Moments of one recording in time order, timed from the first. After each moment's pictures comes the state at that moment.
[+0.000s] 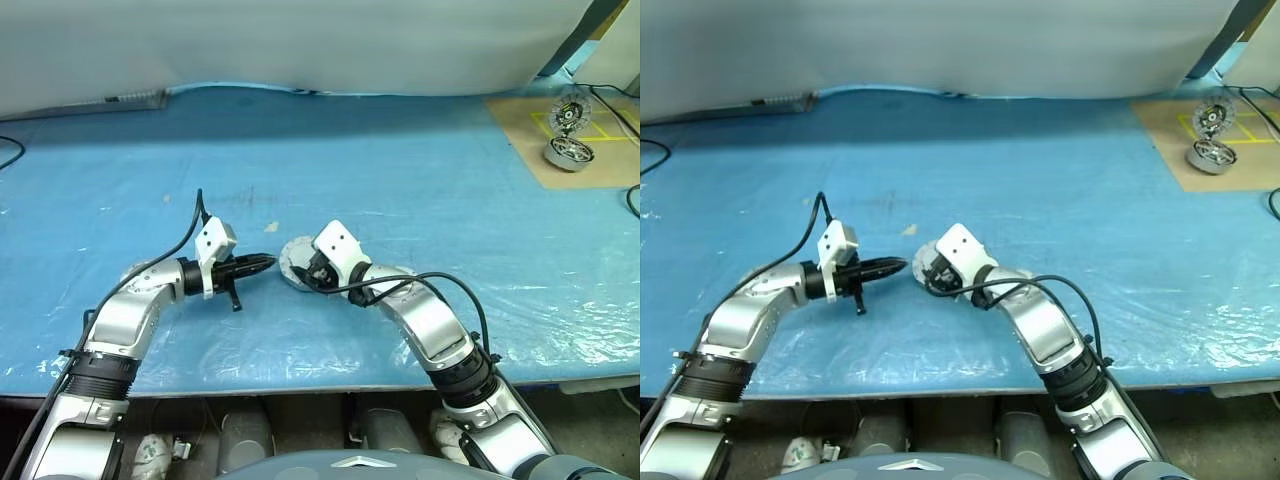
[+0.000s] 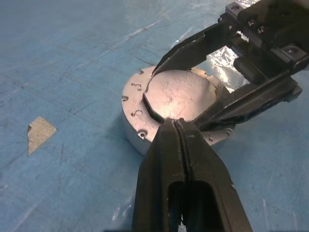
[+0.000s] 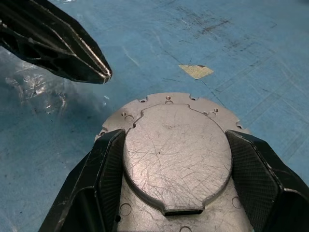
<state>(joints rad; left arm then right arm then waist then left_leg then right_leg) -0.31 0.54 -0.05 0.02 -0.37 0.32 -1.02 -0.38 -0.21 0.43 -0.21 0.00 0.71 0.46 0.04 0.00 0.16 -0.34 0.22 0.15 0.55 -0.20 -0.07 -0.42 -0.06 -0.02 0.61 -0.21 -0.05</state>
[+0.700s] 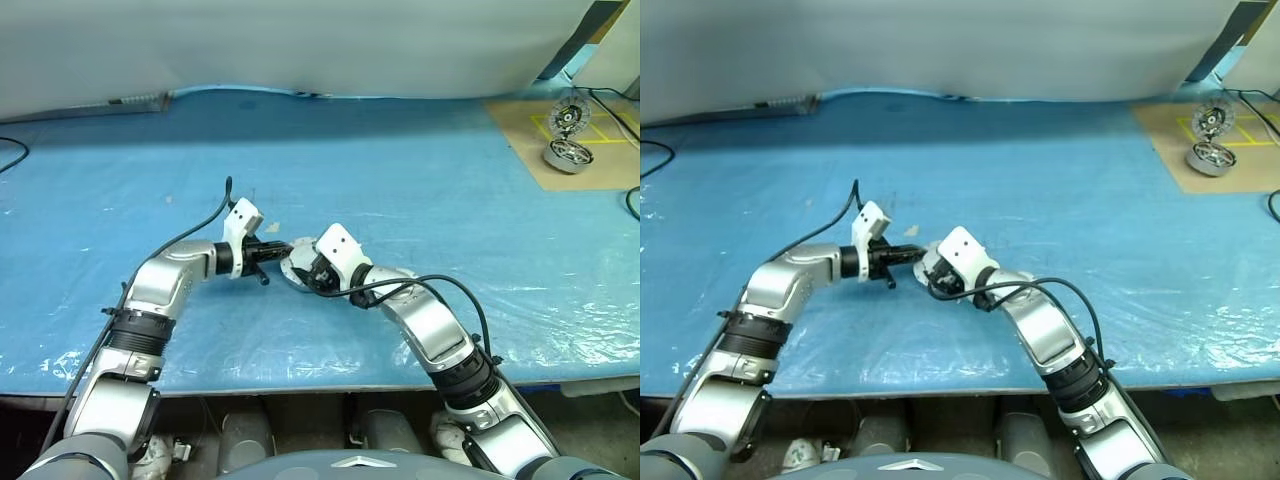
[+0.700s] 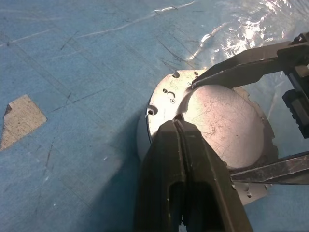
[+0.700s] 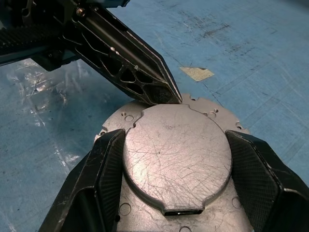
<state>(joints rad) -0.53 0.43 -0.09 0.16 -0.37 0.73 -0.88 -0.37 -0.22 0.43 -0.19 0.00 0.66 0.47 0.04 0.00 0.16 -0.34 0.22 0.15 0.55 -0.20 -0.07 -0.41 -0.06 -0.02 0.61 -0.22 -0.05</state>
